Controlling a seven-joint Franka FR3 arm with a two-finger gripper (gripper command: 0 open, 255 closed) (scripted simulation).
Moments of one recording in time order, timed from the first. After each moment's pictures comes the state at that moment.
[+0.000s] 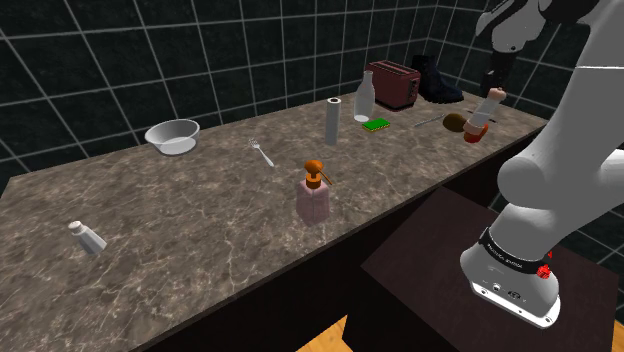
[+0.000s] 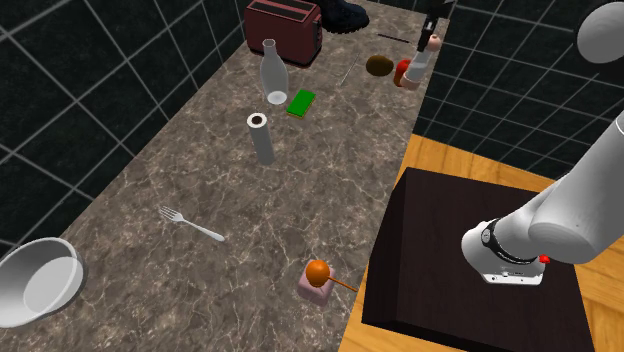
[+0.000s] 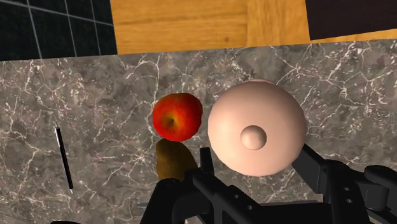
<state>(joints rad) -0.64 0.25 -0.46 -1.83 0.00 2.17 -0.89</state>
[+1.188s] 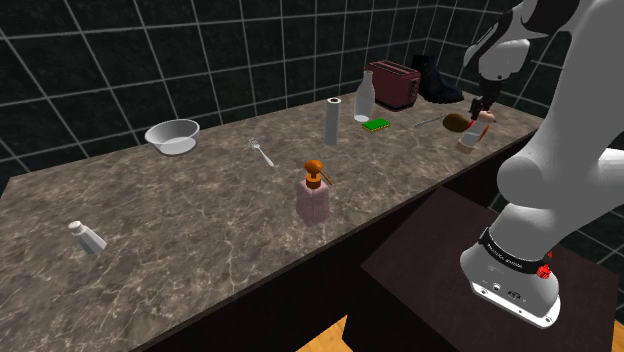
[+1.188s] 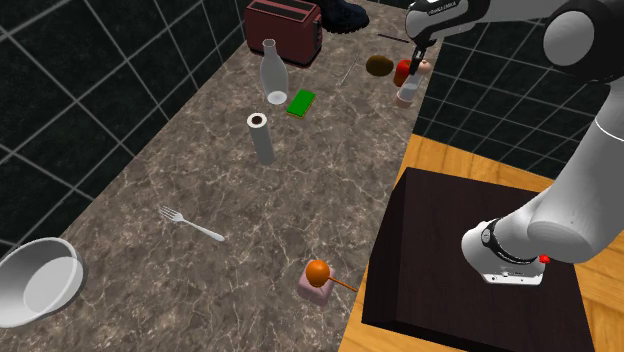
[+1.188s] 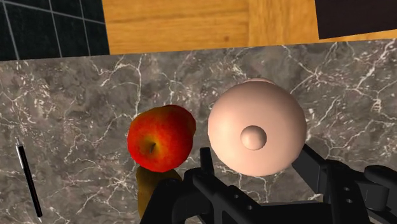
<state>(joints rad) -0.66 0.36 -0.43 -1.93 0.05 2.38 -0.91</state>
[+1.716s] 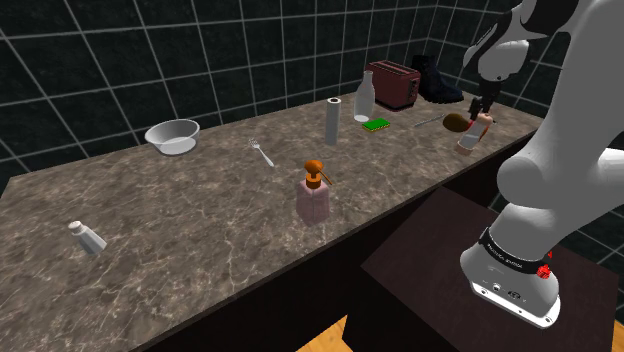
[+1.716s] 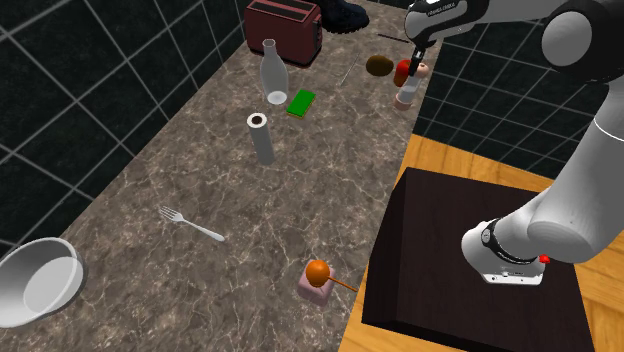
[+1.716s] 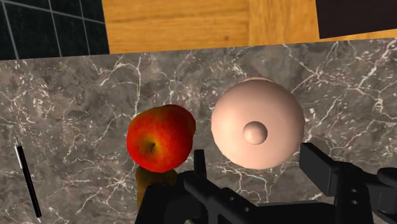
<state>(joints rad) -0.66 0.37 -0.43 -1.93 0.06 2.39 -0.91</state>
